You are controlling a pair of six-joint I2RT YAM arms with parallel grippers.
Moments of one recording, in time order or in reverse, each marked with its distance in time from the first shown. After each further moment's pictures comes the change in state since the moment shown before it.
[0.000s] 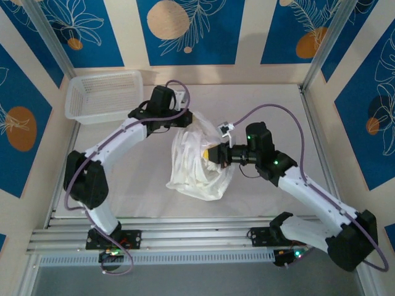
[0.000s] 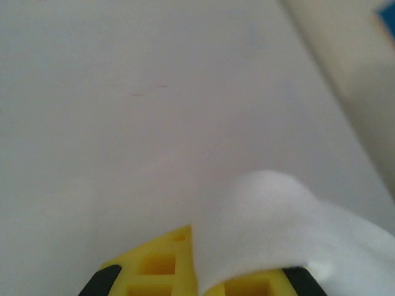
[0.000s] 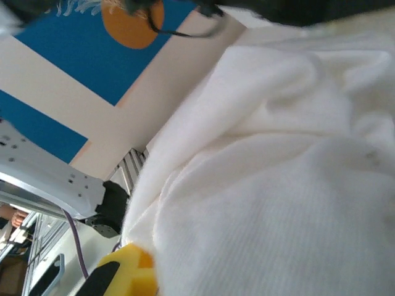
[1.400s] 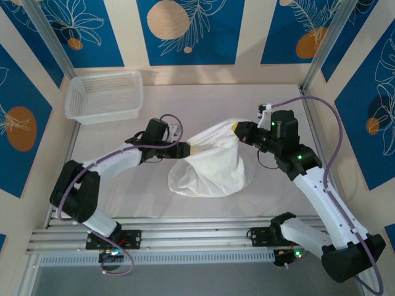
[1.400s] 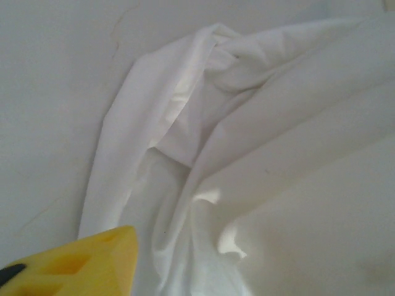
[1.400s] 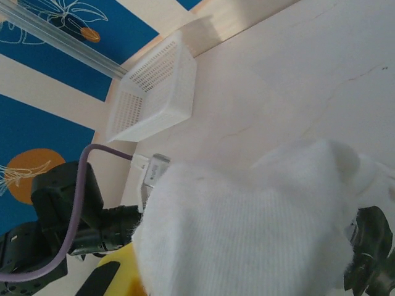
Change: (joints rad) left arm -0.023 -0.214 -0.502 0.199 0.147 -0.068; right arm -0.233 -0.039 0.185 -0.272 0.306 0.280
